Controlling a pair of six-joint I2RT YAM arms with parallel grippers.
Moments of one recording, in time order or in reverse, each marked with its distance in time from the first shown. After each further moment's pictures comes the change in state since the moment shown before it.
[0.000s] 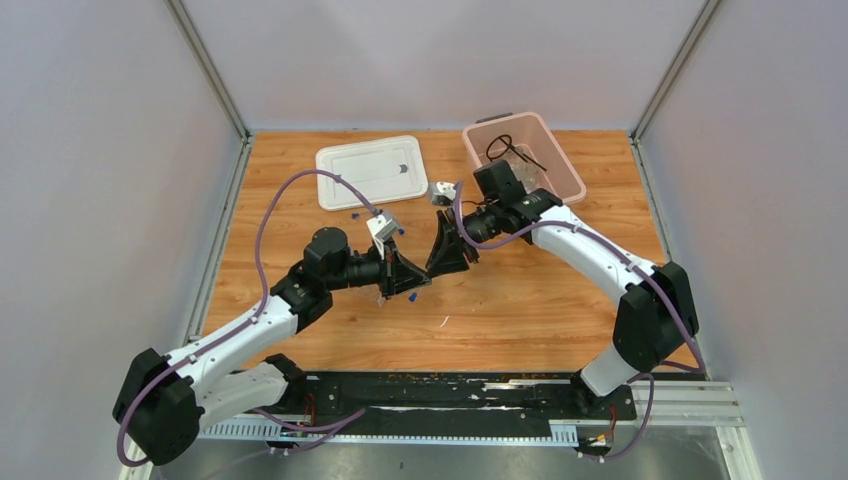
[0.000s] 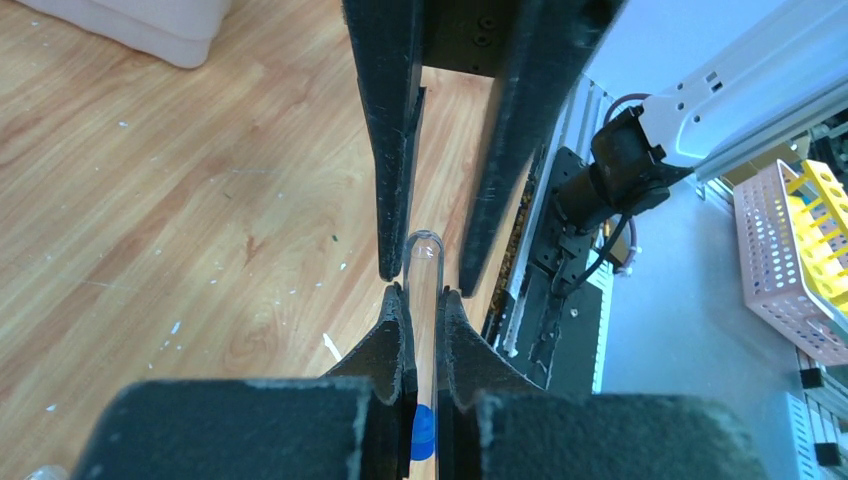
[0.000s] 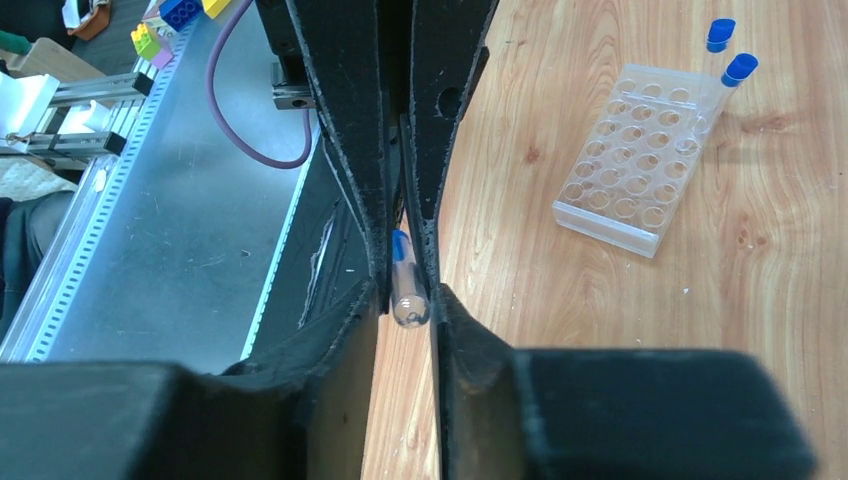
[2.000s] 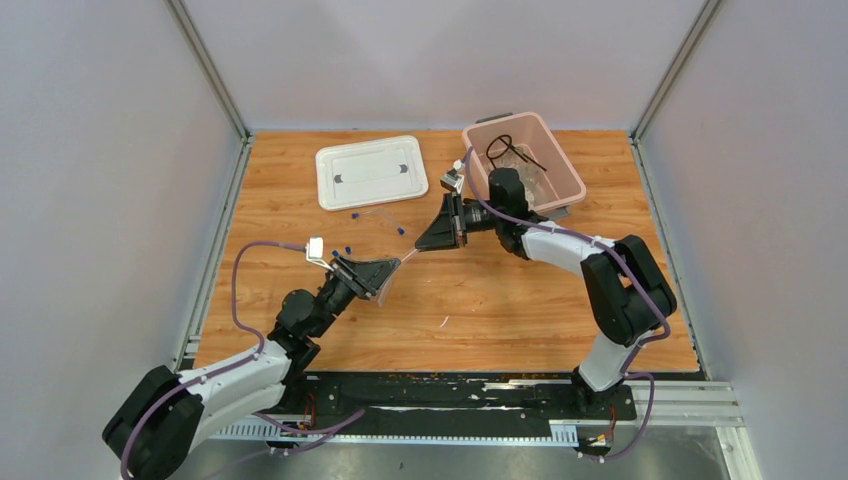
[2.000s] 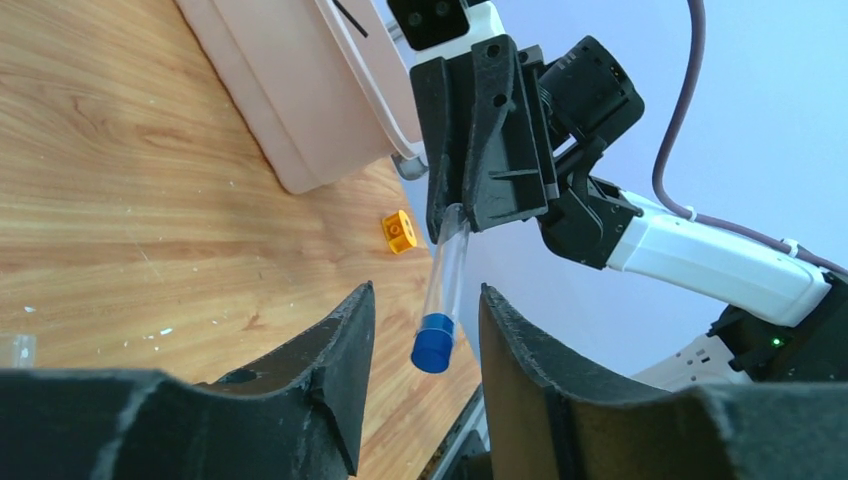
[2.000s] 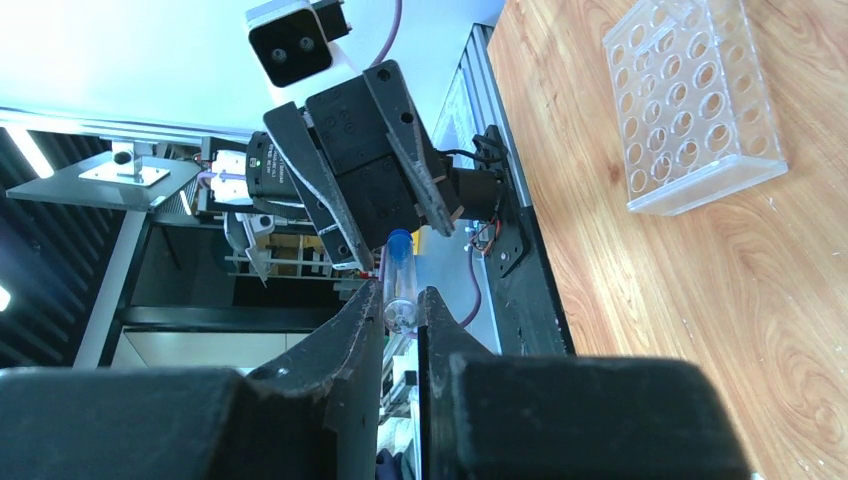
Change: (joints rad) left arm -0.006 -0.164 -0.511 0.724 -0.625 -0.697; right arm -0.087 0.154 -0.276 1.072 0.062 1.540
